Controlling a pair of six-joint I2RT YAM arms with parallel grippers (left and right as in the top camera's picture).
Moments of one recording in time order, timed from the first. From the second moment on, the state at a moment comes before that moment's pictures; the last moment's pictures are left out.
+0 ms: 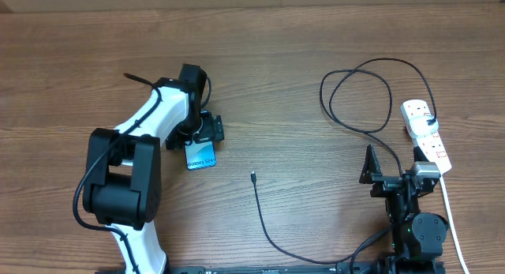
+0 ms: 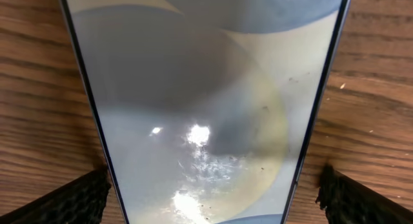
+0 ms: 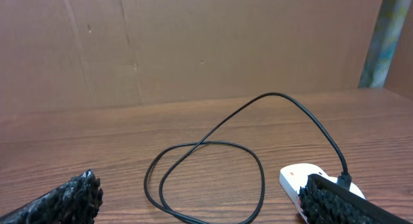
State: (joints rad) left arm -0.21 2.00 1.32 -0.91 0.02 -0.40; right arm -0.03 0.01 0.02 -0.03 -0.01 0.07
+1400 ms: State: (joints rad) left arm -0.20 2.03 1.55 -1.09 0.26 -0.42; right arm -0.03 0.01 0.02 -0.03 -0.01 0.07
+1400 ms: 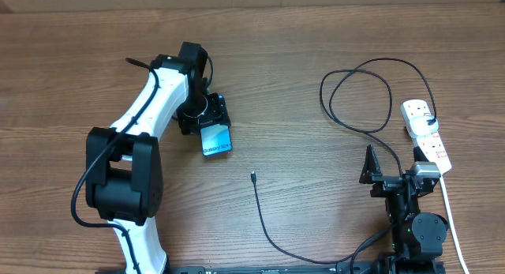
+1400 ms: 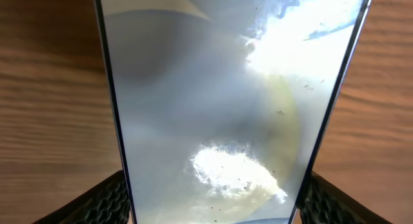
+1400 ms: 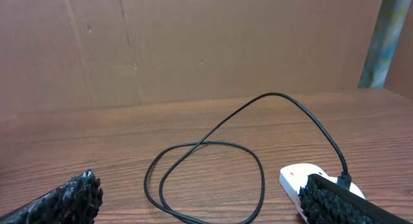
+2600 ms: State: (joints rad) left arm -0.15 2.03 1.55 -1.09 1.14 -0.42; right arm -0.03 0.01 0.02 0.29 -0.62 0.89
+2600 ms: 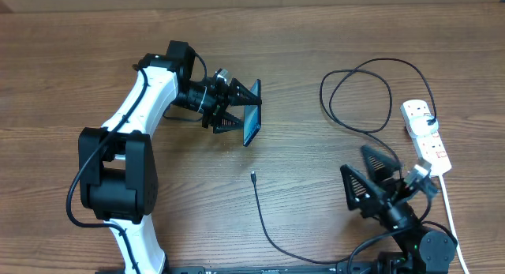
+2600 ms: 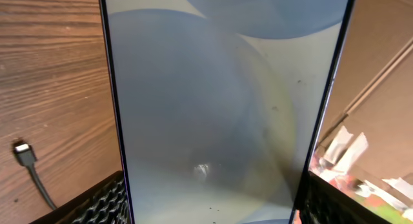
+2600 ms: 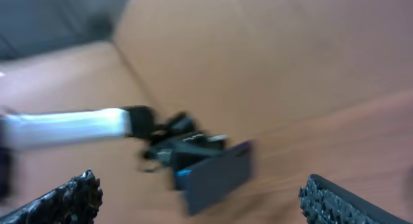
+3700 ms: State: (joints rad) left arm -0.15 2.03 1.55 -1.06 1.38 -0.42; right arm -0.03 0.75 1.03 -0.65 -0.85 0.54
